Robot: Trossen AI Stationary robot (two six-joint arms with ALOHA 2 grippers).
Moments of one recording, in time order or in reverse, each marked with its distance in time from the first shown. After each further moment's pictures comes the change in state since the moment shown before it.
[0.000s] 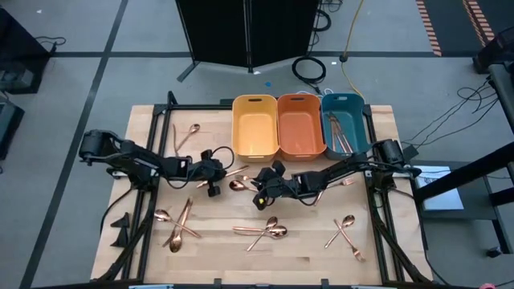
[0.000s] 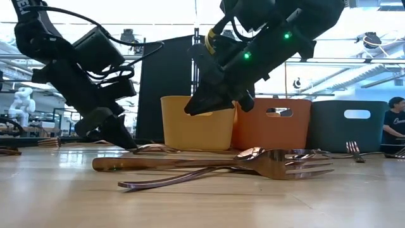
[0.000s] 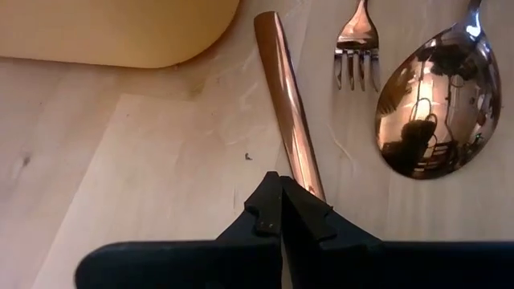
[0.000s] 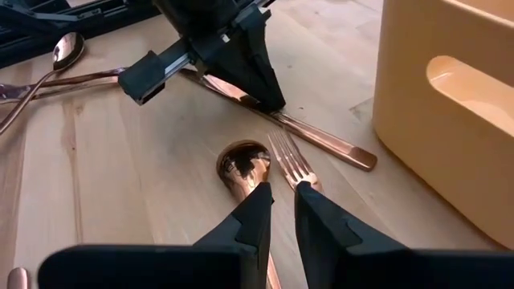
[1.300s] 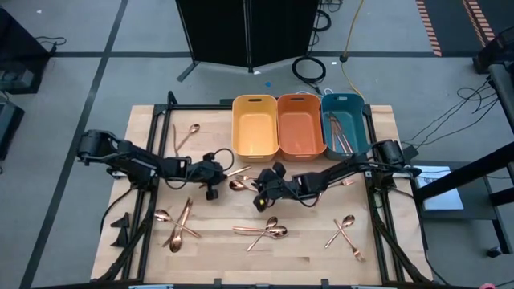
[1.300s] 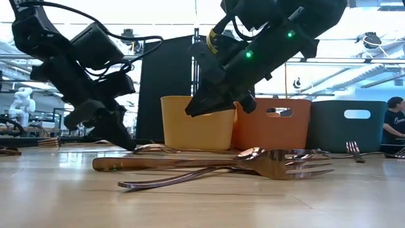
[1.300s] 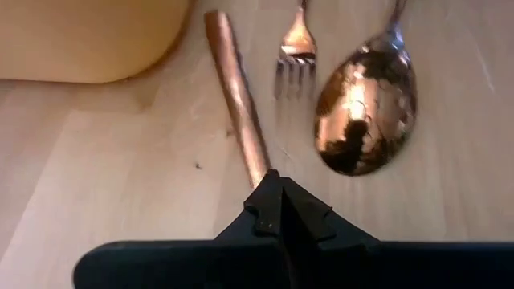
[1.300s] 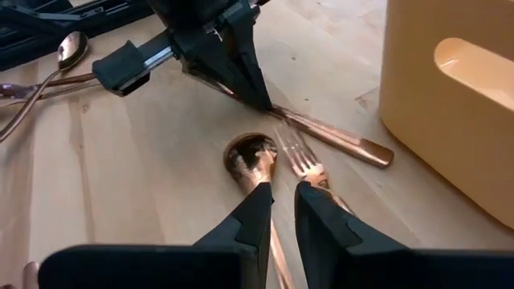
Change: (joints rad) left arm -0.029 -0.016 0.005 -0.030 0.106 0.016; right arm 0.014 0.000 0.001 -0.017 -0.004 0.041
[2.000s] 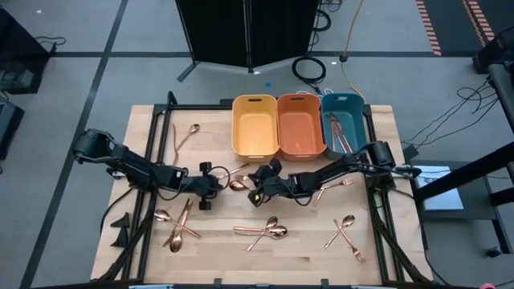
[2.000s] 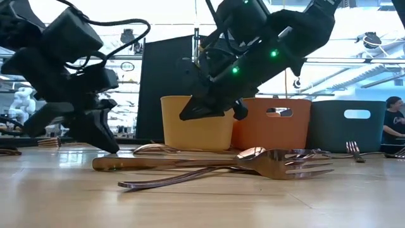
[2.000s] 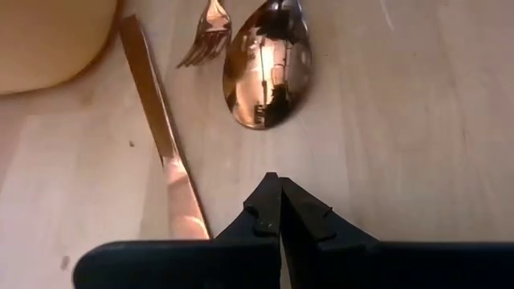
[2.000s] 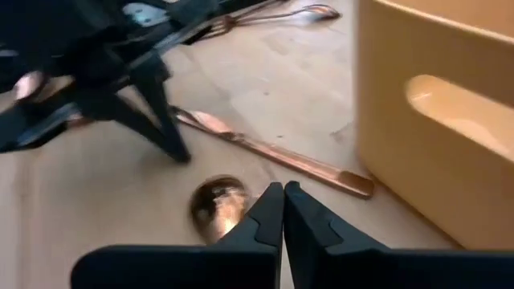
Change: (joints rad) left arm -0.194 -0.079 -0.016 -0.018 -0.158 0.027; right arm -0.039 0.095 0.008 0.179 0.092 -0.050
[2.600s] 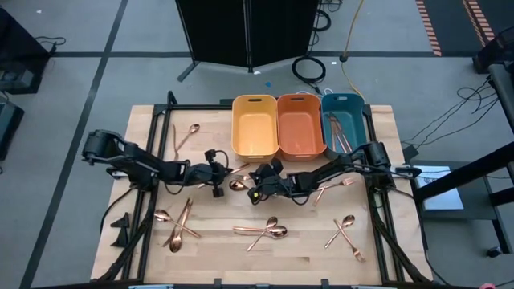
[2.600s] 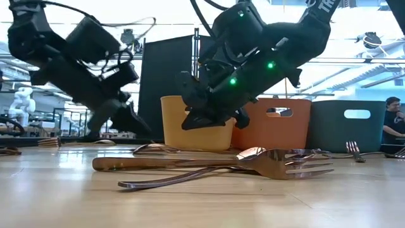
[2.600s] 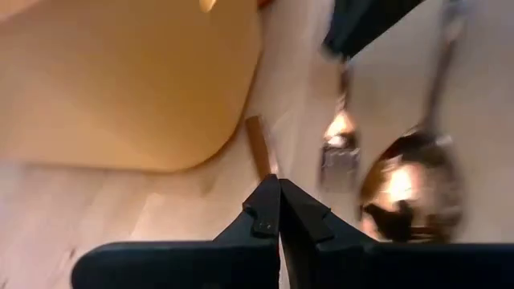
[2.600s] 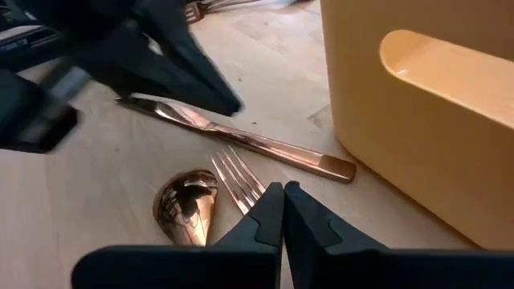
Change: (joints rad) left arm 0.162 0.121 0.004 0.376 -0.093 0.104; right arm -0.020 0.041 0.000 0.006 0.019 0.055
